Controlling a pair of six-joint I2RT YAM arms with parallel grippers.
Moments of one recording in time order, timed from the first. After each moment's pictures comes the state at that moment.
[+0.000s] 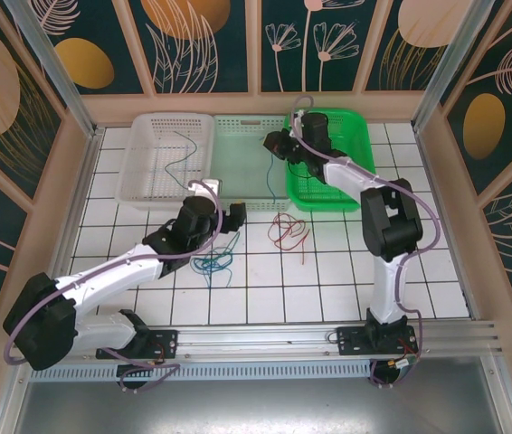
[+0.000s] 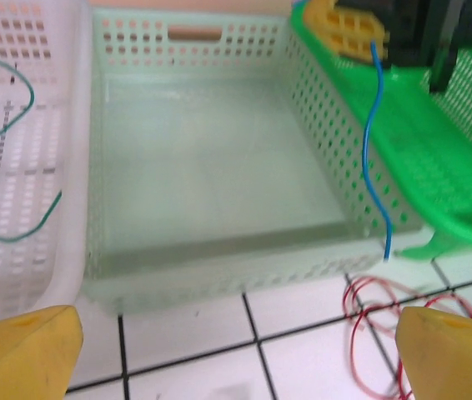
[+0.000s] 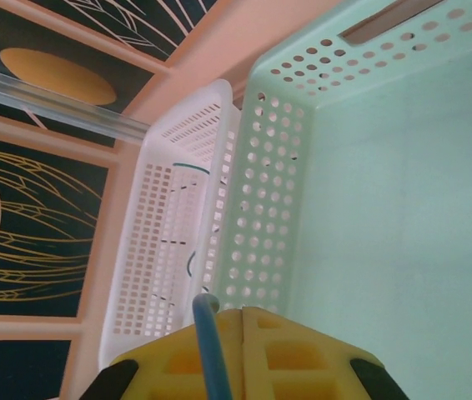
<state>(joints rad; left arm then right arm) -0.76 1.24 0.70 0.05 -0.34 -0.40 0.38 2.04 1.51 0.14 -0.53 0.87</state>
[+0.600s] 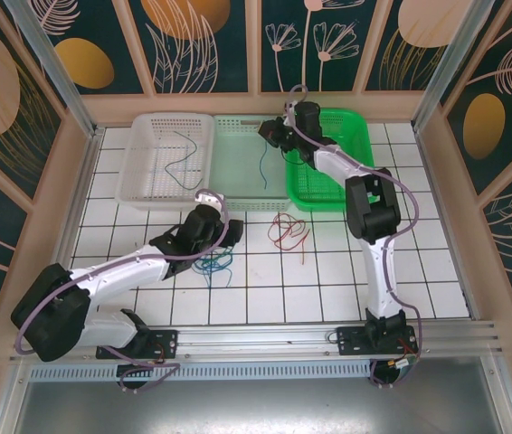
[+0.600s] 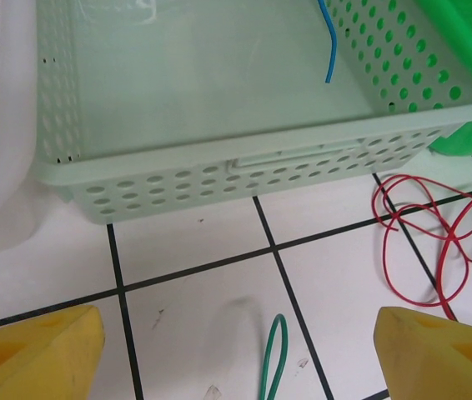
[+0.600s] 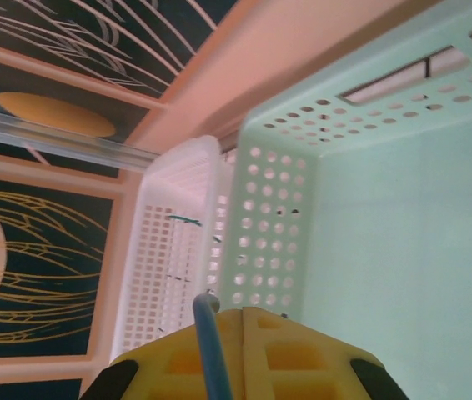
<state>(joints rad) -0.75 1.31 0.64 0.01 -0.26 -0.41 0.36 2.30 1.82 0.07 -0.56 0.91</state>
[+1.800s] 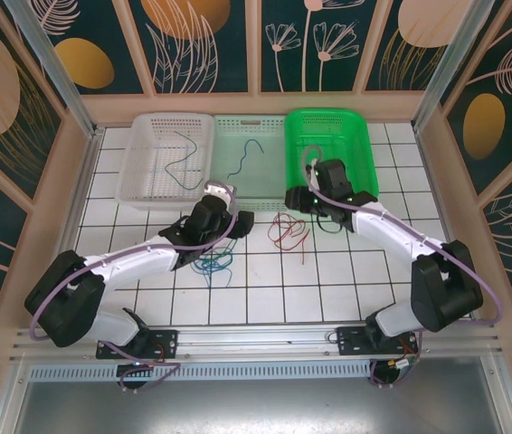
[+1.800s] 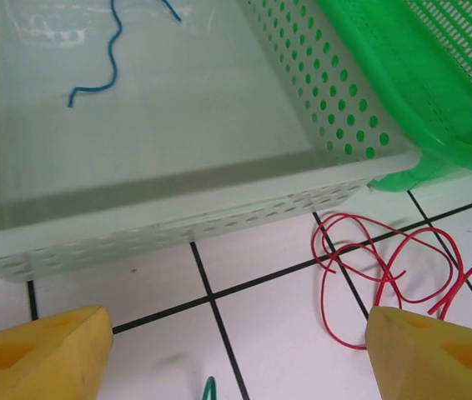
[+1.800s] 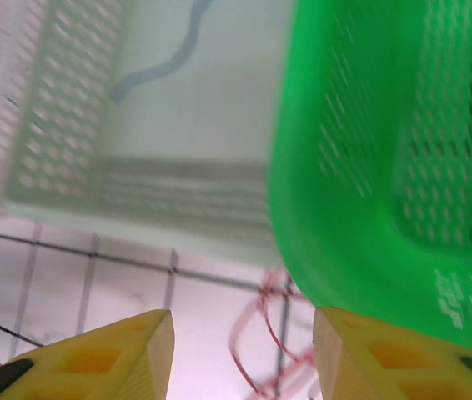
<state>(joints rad) -0.74 1.42 0.73 0.11 -0.16 -0.42 0.47 1.43 0.92 -0.30 -0.19 0.51</state>
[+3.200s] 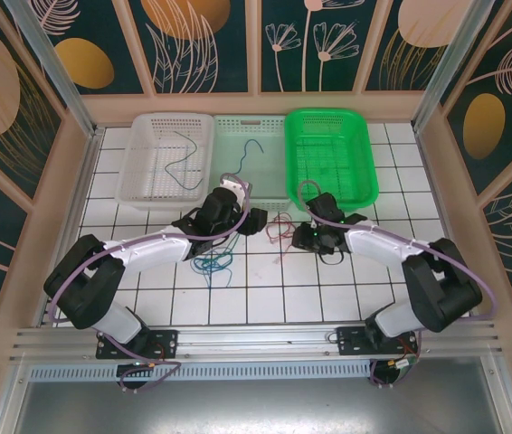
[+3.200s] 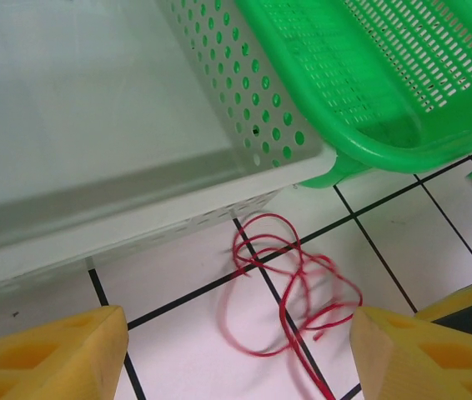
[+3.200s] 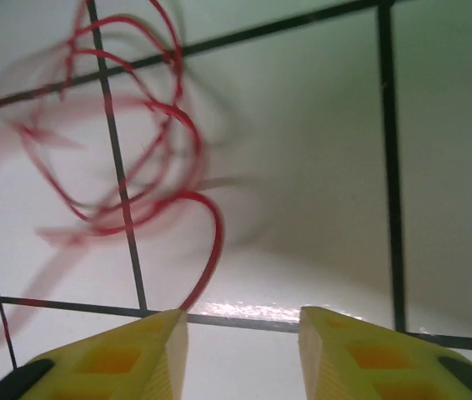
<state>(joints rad) -0.74 1.55 0.82 0.16 0.01 -0.43 0.56 1.47 0.73 -0.38 -0.14 0.69</state>
